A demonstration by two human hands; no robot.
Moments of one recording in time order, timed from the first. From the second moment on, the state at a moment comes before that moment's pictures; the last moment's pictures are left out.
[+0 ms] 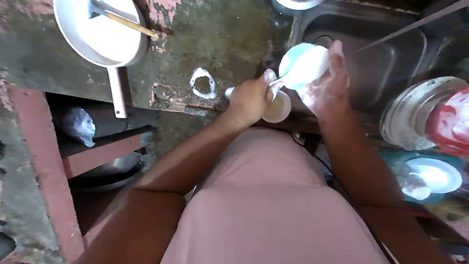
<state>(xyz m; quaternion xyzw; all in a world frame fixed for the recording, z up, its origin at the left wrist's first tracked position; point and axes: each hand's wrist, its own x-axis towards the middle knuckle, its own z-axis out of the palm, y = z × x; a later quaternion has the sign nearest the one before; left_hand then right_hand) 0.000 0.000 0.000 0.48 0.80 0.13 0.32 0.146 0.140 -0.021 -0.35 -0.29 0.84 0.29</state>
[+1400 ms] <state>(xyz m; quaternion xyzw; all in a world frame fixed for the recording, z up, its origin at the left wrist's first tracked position) -0.074 -0.006 0.007 0.53 0.75 0.11 0.37 0.111 0.113 0.002 -0.43 -0.56 0.65 0.29</state>
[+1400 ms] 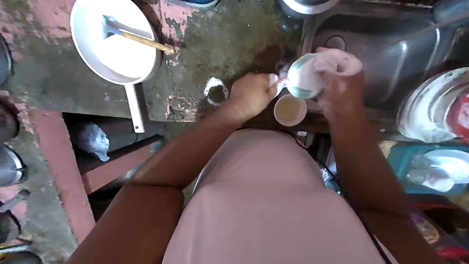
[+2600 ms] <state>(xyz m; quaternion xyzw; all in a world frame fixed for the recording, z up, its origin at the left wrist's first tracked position) 0.020 0.016 0.009 0.40 0.81 0.12 0.42 0.169 0.176 0.002 -0.32 -0.82 0.40 0.25</state>
